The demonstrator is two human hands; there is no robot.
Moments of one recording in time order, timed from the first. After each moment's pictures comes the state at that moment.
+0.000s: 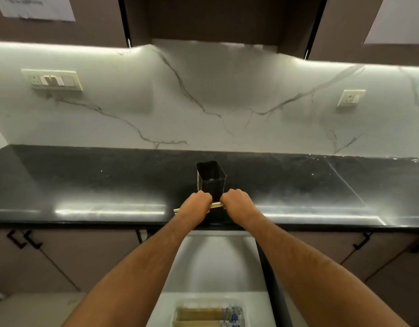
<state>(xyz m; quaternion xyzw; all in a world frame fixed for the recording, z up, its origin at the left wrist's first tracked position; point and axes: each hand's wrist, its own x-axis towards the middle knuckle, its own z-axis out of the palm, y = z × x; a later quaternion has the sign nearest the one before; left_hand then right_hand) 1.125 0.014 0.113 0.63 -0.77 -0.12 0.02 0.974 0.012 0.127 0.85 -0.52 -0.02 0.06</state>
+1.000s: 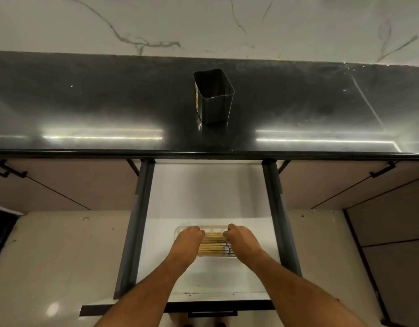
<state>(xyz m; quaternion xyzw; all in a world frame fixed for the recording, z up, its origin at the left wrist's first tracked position) 1.131 0.187 -0.171 0.63 -0.74 -0.23 -0.07 0.935 0.164 -0.160 0.83 -0.51 -0.12 -0.17</state>
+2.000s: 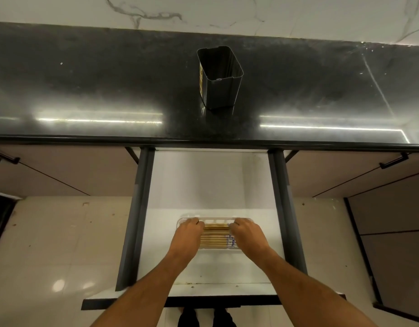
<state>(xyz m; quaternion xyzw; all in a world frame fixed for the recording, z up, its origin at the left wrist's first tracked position) 1.141 0.194 -0.197 0.65 -0.72 -0.23 0.01 0.922 0.167 -0.189 0.85 -0.50 -0.05 -0.15</state>
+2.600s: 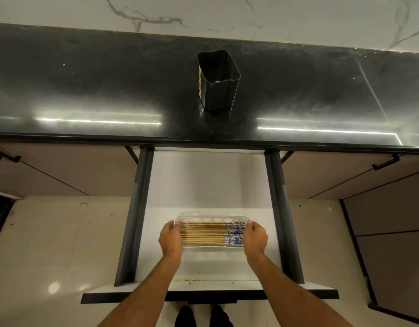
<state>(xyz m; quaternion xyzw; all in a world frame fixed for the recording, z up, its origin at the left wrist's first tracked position) 1.148 0.210 -0.188 0.78 -0.12 -0.47 0.38 0.932 0.187 -0.188 0.32 -0.83 0.26 -0.39</state>
